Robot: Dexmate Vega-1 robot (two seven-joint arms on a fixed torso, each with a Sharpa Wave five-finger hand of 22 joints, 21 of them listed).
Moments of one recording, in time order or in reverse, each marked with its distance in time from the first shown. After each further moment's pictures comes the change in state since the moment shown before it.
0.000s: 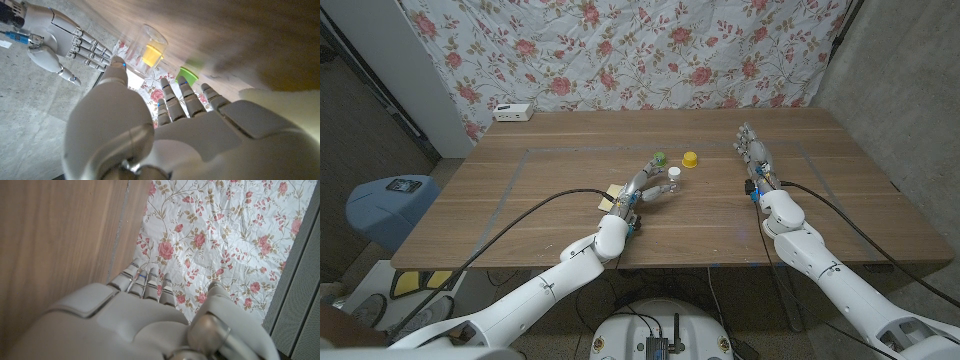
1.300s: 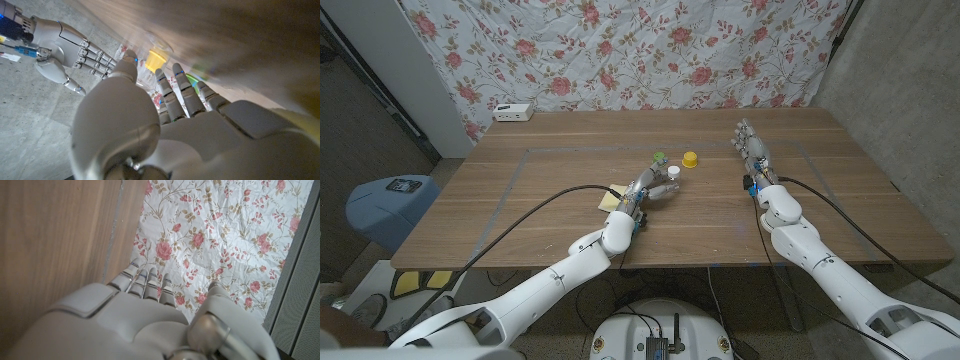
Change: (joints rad) left arm -0.066 -0.051 0.044 0.108 0.013 -0.037 -0.005; left_hand 0.120 0.022 0.081 -0.042 -0.013 0.026 0.053 0.000 0.000 0.197 -0.041 0.007 0.010 0.246 -0.014 0.001 0.000 0.064 -0.053 0.000 0.000; right arm 0.050 0.027 -0.008 0.073 0.015 0.029 0.037; right_hand 0.007 0.001 -0.010 0.001 0.000 -0.001 0.020 0.000 0.000 0.004 -0.004 0.000 0.000 0.006 -0.006 0.000 0.000 0.004 0.004 0.000 0.000
